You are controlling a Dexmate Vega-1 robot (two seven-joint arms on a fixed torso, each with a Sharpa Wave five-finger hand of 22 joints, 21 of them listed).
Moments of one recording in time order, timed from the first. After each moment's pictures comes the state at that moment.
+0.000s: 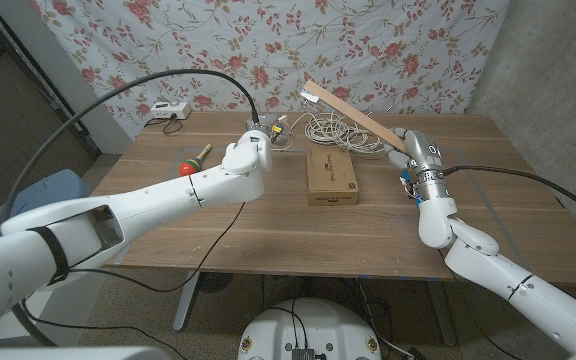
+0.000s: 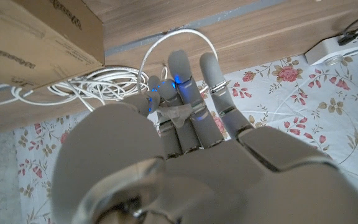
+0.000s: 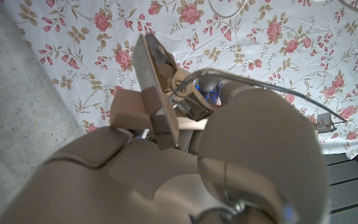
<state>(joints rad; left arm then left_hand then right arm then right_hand) 0.32 0.63 1.07 -1.88 0.43 1.06 0.04 0.97 0.14 0.61 0.12 0.44 0.79 0.03 0.47 0.78 0.92 -0.11 1.16 1.23 1.09 -0.16 0.95 1.03 0.51 -0.01 1.55 0.20 -1.05 -0.74 -0.46 -1.76 -0.49 -0.08 -0.76 1.01 0.04 0.45 0.14 0.28 0.87 -0.04 0.35 0.53 1.05 -0.12 1.08 1.17 0.99 -0.15 1.41 1.23 0.46 -0.05 1.33 0.19</state>
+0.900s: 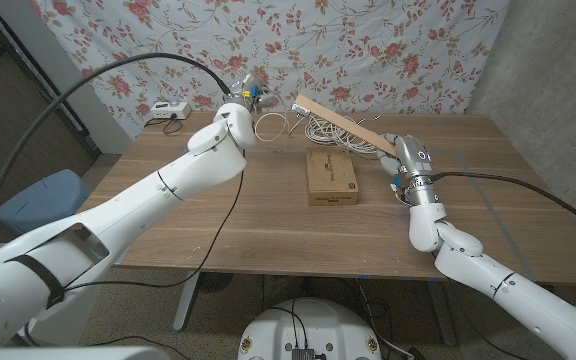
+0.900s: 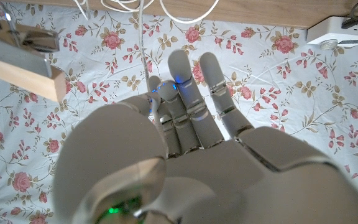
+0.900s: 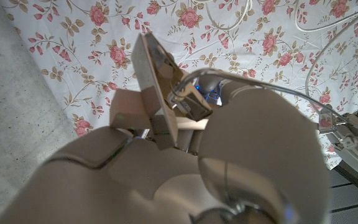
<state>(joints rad) 0.45 0.64 0.79 -2.06 0.30 1.02 0.22 0.98 0.14 0.62 0.12 0.44 0.79 0.03 0.47 0.78 0.92 -0.10 1.19 1.22 1.09 -0.15 0.94 1.04 0.51 -0.01 1.55 0.21 -0.98 -0.71 -0.55 -1.65 -0.57 -0.08 -0.81 1.01 0.04 0.45 0.14 0.28 0.88 -0.03 0.35 0.53 1.05 -0.12 1.08 1.16 0.97 -0.14 1.44 1.23 0.45 -0.04 1.34 0.19</state>
